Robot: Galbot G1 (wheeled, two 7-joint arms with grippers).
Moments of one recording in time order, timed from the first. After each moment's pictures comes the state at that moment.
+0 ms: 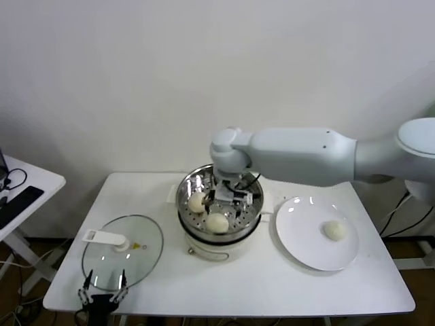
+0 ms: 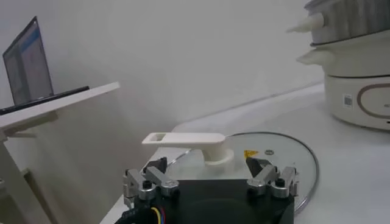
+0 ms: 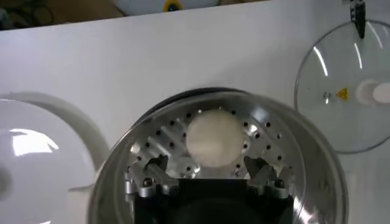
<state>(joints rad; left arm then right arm) 1.66 -1.60 -0.80 -1.75 0.21 -0.26 -0.01 0.70 1.24 -1.46 1.41 0.05 0.30 -1.15</state>
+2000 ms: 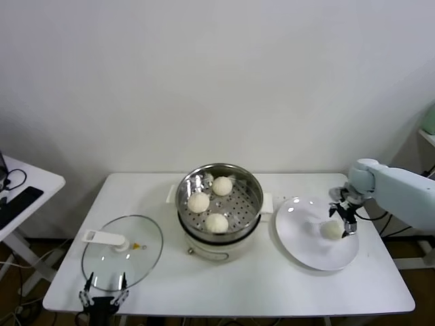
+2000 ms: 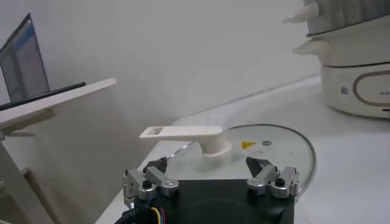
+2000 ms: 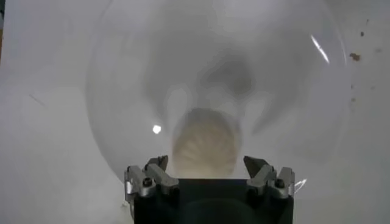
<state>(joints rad) 1.66 -1.60 -0.80 -1.73 0.23 -0.26 -0.01 0.29 0.78 -1.37 0.89 0.10 0.03 -1.06</state>
